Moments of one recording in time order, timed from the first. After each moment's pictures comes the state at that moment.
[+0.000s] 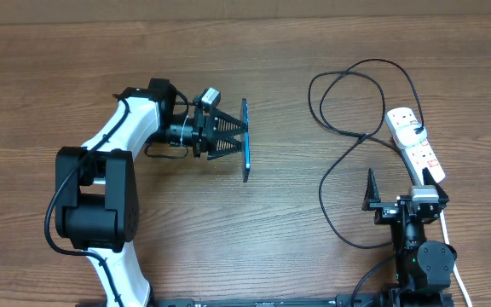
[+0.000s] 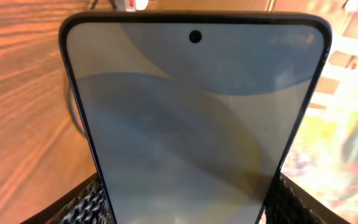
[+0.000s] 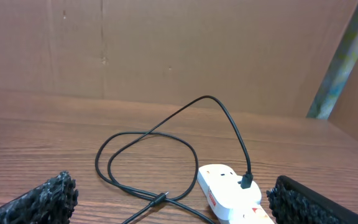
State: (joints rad) left arm -0.11 2.03 1.38 -1.07 1.49 0.02; right arm -0.02 0.01 0.02 -0.03 0.01 -0.11
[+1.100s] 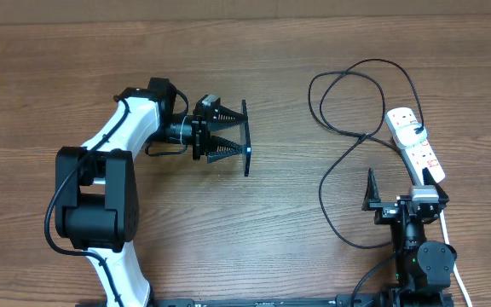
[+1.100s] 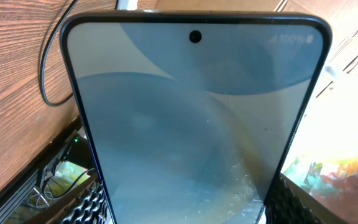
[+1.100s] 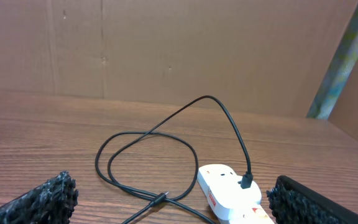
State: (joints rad) left arm -0.11 2.03 1.38 -1.06 1.52 -0.33; right arm -0.02 0.01 0.02 -0.03 0.01 -0.11
